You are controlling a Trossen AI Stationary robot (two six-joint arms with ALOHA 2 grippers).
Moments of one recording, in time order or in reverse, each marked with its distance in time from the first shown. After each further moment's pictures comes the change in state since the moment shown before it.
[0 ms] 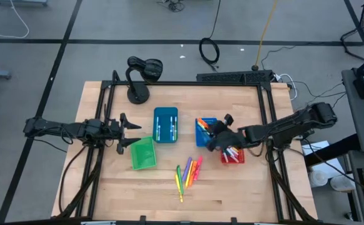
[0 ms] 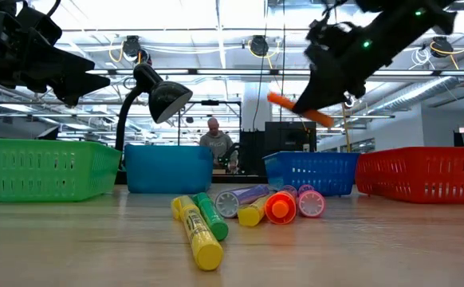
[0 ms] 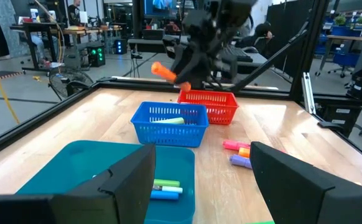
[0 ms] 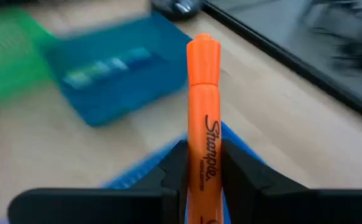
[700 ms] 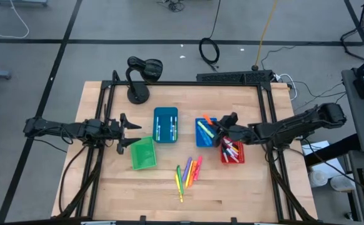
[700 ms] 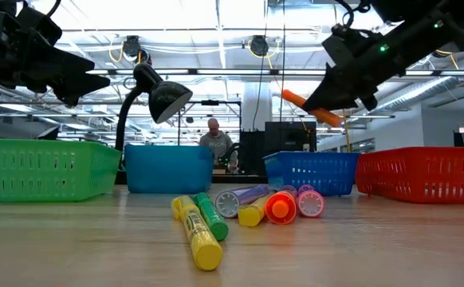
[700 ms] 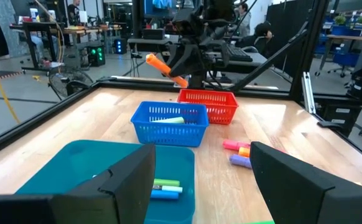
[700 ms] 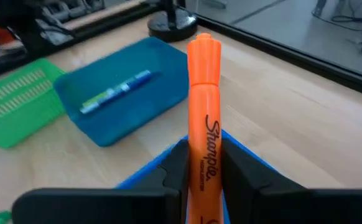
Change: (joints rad) left arm 0.000 0.000 0.000 -0.001 0.000 0.000; right arm -0.057 -0.180 -0.198 0.209 -0.089 0.053
